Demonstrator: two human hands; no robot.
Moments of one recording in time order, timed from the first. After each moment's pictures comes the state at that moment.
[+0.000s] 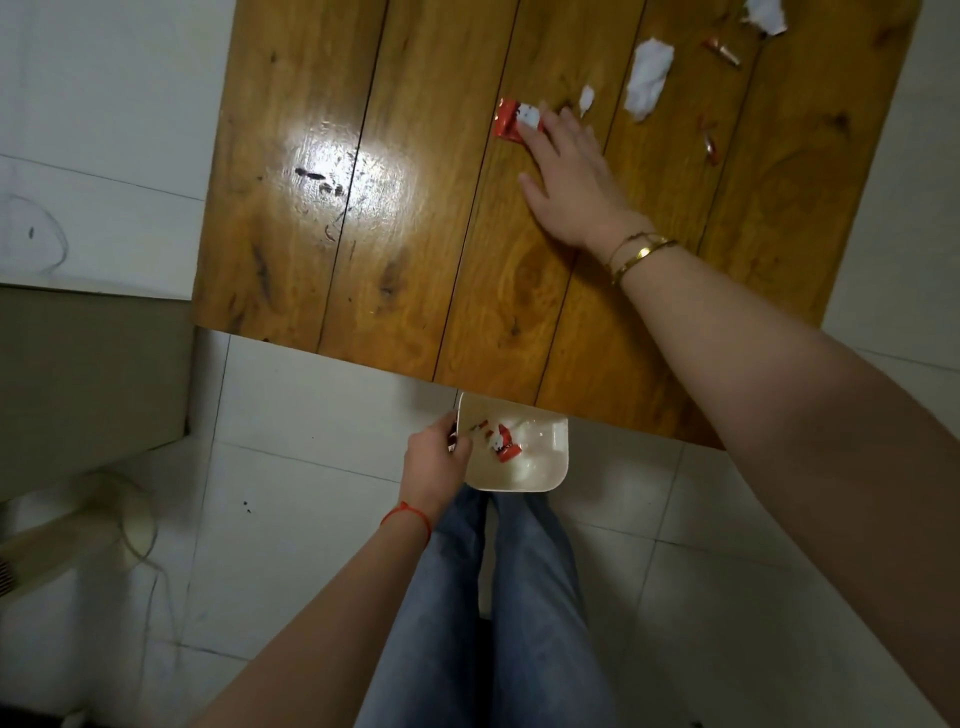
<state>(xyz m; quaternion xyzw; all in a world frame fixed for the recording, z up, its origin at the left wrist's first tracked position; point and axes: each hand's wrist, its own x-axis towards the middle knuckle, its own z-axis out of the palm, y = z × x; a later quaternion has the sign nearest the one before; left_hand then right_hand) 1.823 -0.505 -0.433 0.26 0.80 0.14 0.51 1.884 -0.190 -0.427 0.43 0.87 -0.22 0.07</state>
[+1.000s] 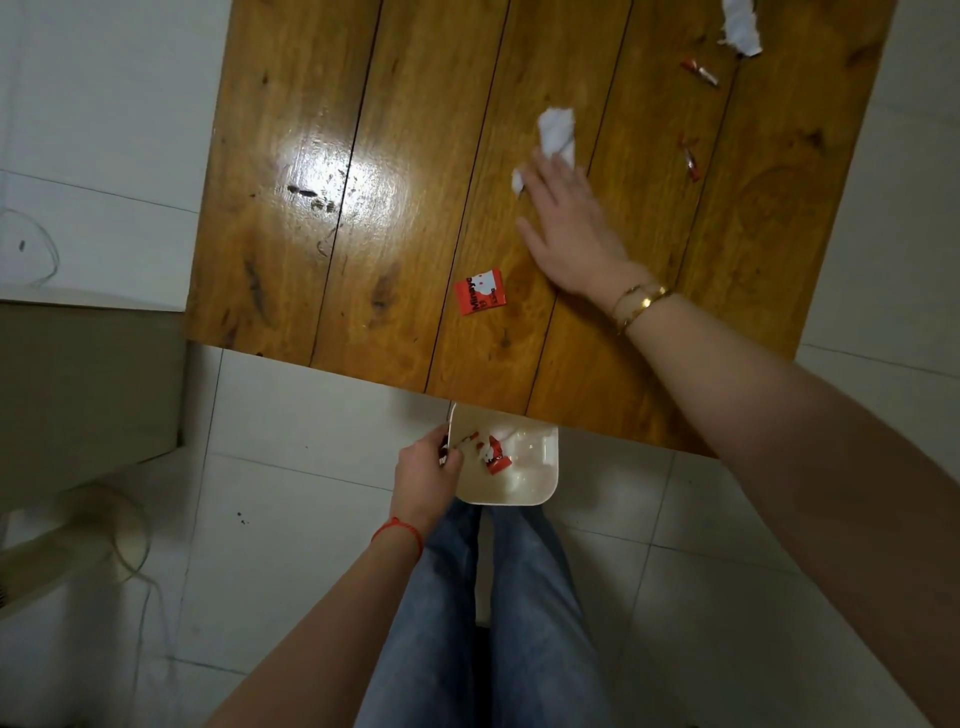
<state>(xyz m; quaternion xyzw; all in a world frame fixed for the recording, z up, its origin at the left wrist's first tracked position) 1.823 -0.506 -0.426 0.26 0.81 0.14 0.51 1.908 -0.213 -0.424 0.41 0.88 -0.22 0.08</state>
